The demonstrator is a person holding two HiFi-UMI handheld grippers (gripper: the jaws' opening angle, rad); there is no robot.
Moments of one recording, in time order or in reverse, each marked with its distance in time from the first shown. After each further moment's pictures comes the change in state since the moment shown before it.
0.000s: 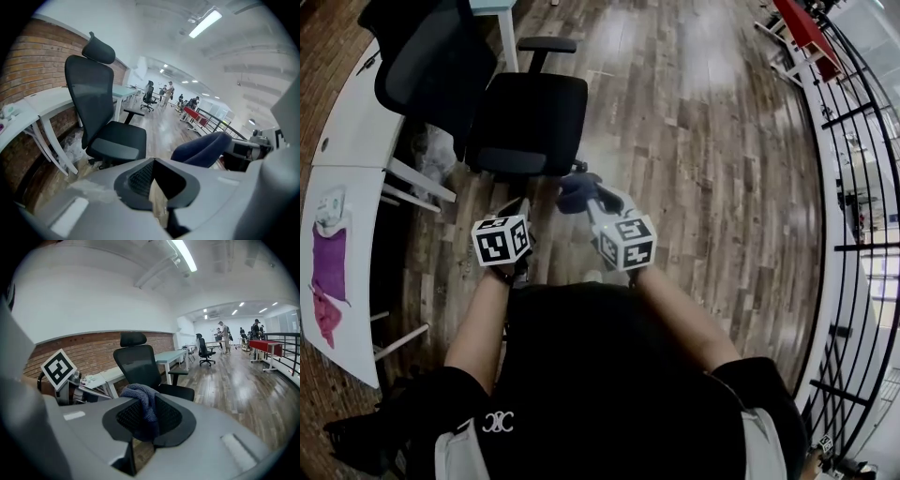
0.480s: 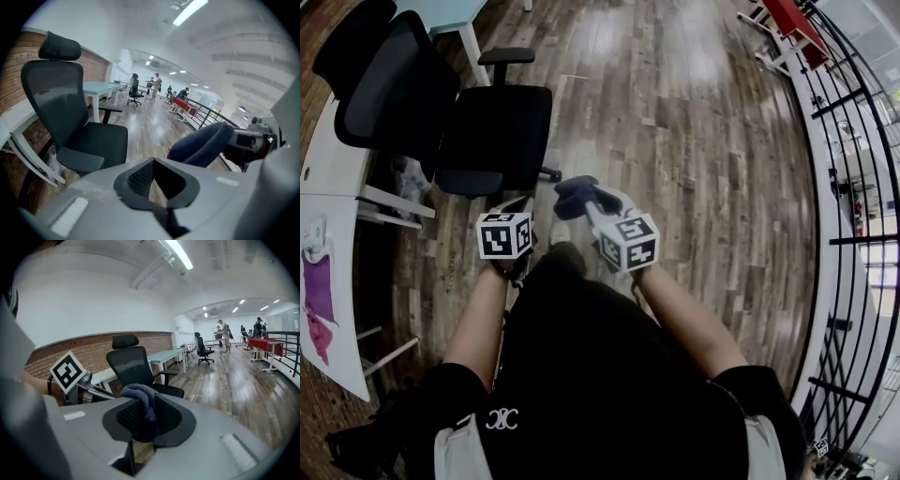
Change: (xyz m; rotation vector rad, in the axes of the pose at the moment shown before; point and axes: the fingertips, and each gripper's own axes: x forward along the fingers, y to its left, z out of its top) left arm 0.087 -0.116 0.022 0.128 0.086 -0.070; right arm -0.041 -0.114 0.020 0.005 0.022 0.025
